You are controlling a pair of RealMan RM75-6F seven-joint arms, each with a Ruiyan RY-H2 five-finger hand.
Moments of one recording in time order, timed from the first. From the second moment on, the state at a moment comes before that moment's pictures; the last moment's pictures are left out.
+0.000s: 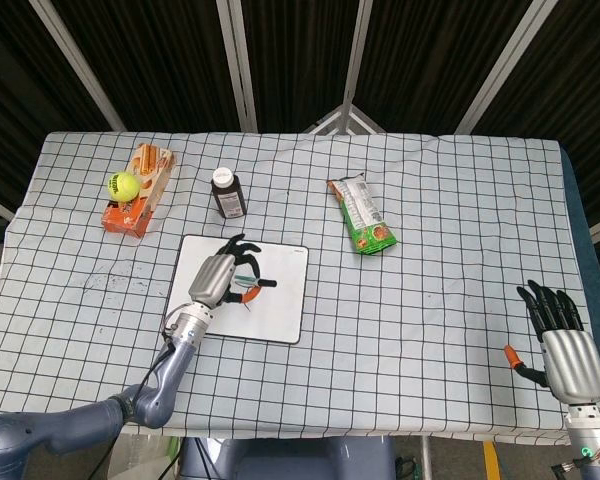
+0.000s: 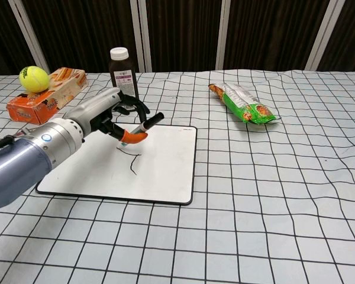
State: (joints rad) left arm -0.72 -1.88 -0.28 -1.15 1.23 1.01 -0.13; right arm 0.09 -1.14 0.05 -1.60 -1.55 1.49 0.05
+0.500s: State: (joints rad) left arm -0.70 -1.78 -0.33 -1.15 1.27 1.10 -0.21; right arm 0.09 -1.14 0.05 -1.60 -1.54 1.49 0.05
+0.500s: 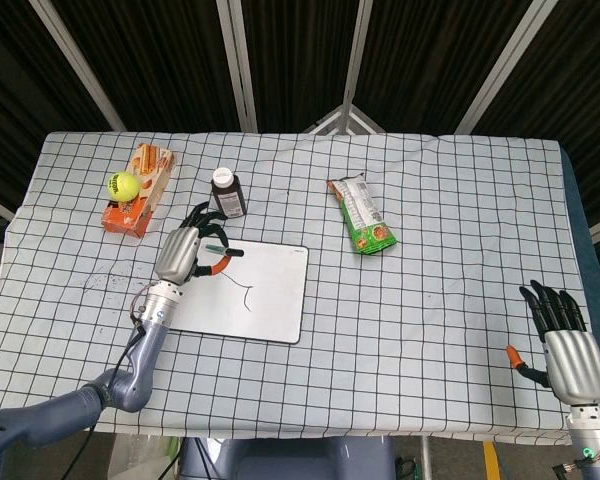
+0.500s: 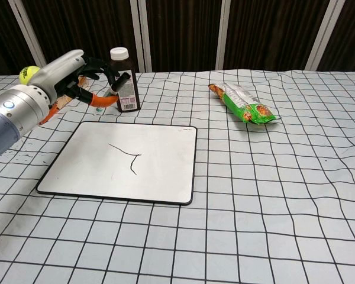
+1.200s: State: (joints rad) left arm -0.59 -1.47 -0.18 -1.38 1.35 1.16 0.19; right arm 0.09 -1.14 0.05 -1.61 -1.54 1.48 0.04
